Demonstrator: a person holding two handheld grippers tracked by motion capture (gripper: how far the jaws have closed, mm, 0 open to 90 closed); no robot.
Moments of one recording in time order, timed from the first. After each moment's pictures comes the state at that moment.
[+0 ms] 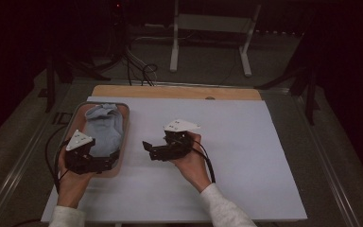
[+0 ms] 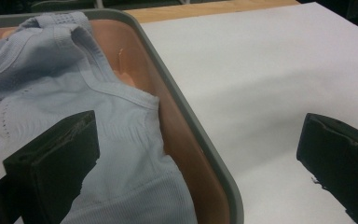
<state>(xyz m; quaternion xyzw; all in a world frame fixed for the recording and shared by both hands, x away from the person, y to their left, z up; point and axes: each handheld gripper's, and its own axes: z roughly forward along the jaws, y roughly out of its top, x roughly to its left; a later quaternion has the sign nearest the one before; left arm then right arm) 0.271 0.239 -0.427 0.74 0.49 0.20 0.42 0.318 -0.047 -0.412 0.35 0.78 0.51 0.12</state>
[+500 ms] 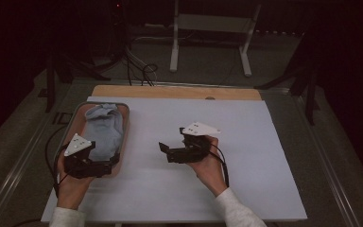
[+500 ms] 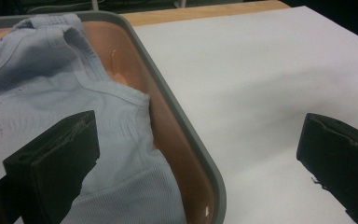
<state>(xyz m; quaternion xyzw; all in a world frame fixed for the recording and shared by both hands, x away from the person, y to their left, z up) 0.261 0.238 -0.428 0.73 0.48 0.20 0.44 0.308 -0.092 -0.411 0.36 0.77 0.52 0.14</state>
